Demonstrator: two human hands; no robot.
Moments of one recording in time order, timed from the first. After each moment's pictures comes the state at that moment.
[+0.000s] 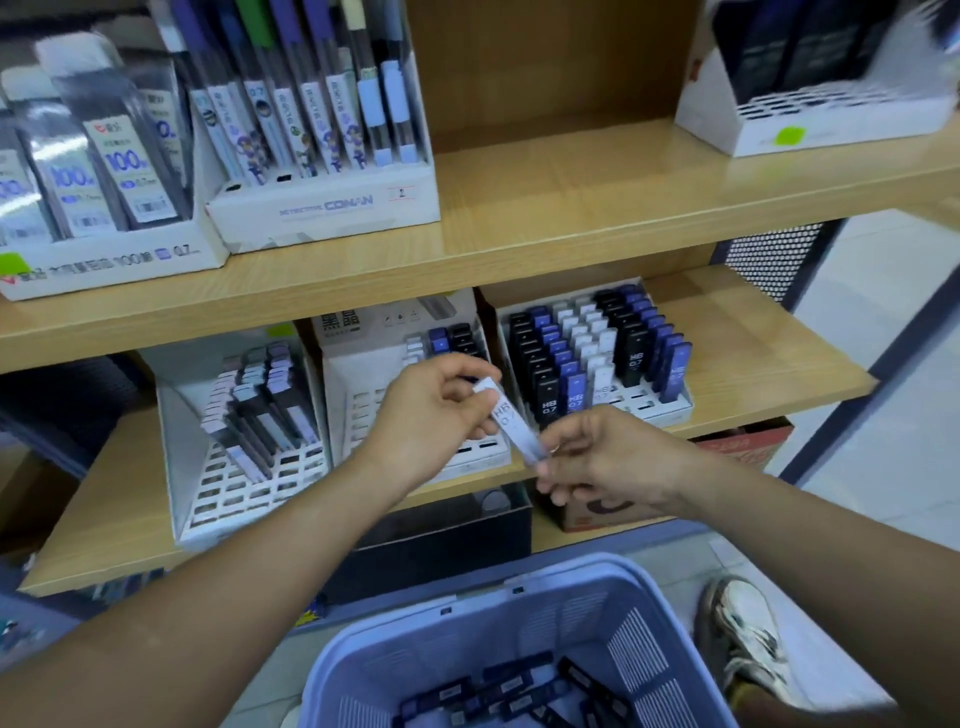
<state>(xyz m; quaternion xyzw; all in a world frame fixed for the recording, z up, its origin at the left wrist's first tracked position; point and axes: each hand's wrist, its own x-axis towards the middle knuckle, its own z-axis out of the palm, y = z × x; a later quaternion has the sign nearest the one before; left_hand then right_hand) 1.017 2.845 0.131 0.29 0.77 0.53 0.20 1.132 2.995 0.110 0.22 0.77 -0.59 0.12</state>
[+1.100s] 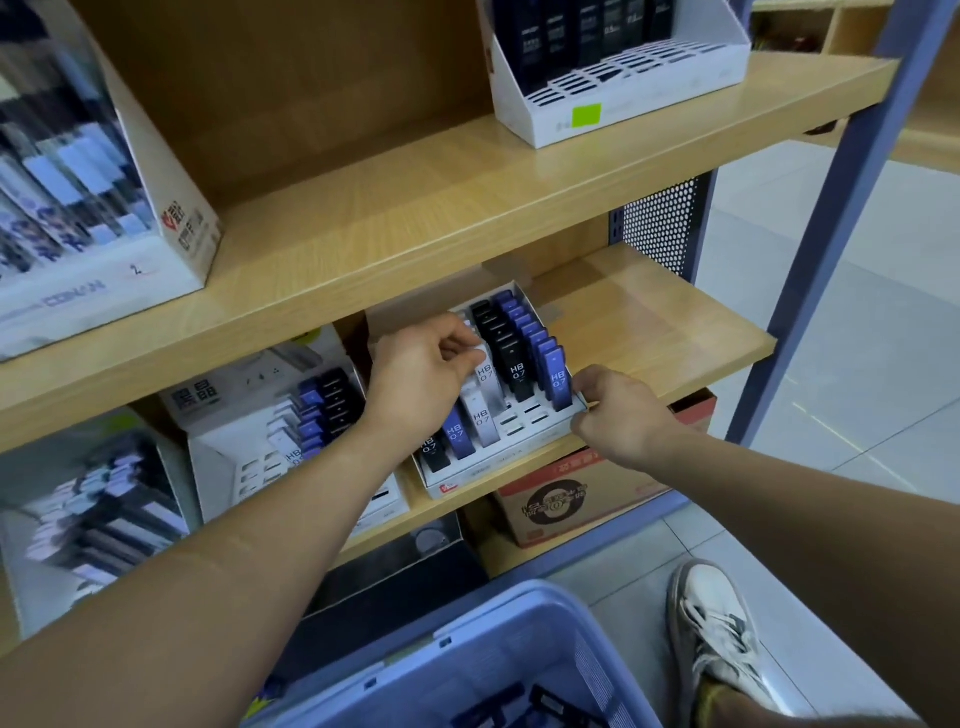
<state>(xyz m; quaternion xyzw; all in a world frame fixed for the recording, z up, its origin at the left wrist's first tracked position) 1.015 2.991 0.115 0.42 0.82 0.38 0.00 1.166 3.113 0.075 0.36 0.84 -0.40 -0.06</state>
